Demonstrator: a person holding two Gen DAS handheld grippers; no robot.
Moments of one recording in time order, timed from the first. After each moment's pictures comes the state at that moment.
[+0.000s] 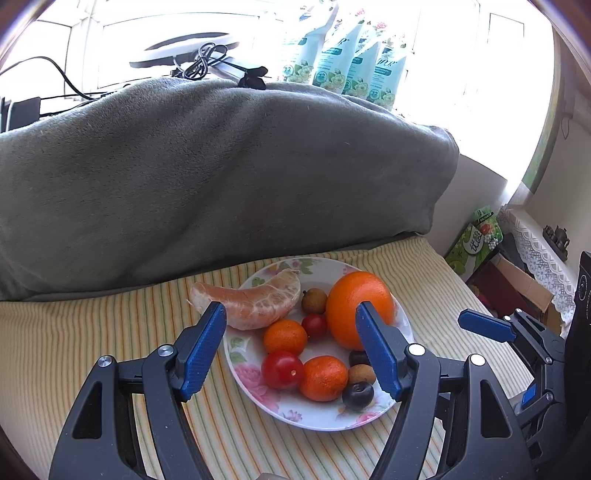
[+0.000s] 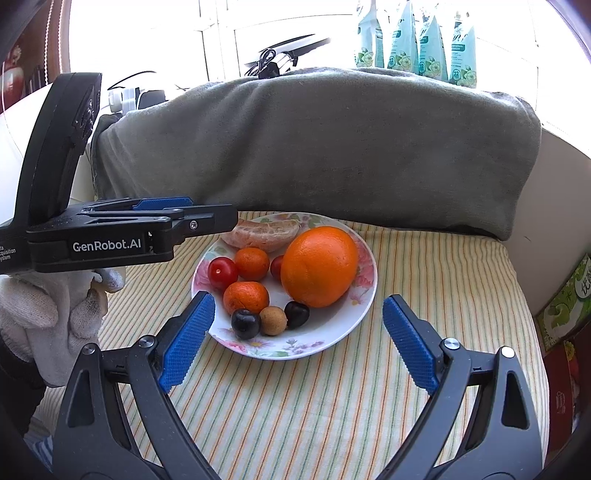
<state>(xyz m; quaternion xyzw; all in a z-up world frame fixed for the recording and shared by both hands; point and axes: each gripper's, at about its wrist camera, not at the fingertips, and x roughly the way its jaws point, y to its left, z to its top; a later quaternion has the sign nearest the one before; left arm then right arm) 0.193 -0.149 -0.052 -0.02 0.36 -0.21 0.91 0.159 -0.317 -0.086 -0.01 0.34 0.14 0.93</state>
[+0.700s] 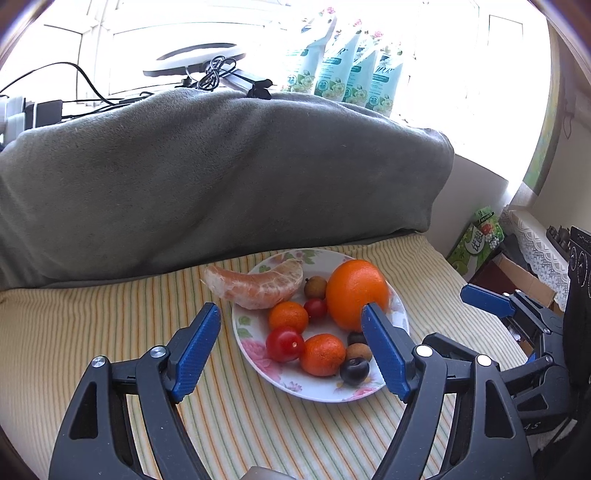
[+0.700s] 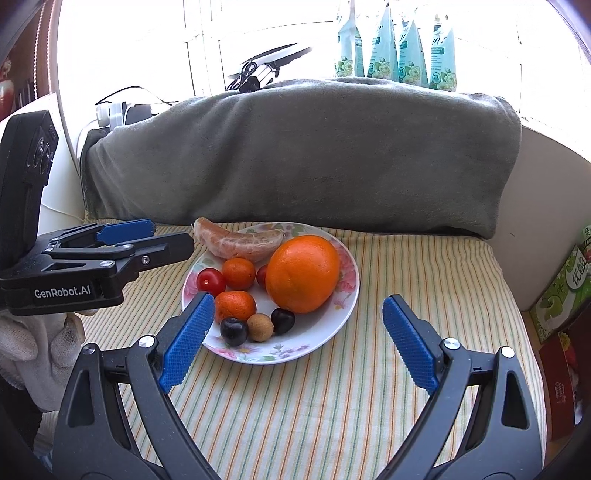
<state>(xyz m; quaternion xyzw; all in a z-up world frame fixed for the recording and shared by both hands) 0.164 -0.141 -0.048 -0.02 0.35 -0.19 0.92 0.154 -0.325 -0.080 0.00 0.32 0.11 0.94</state>
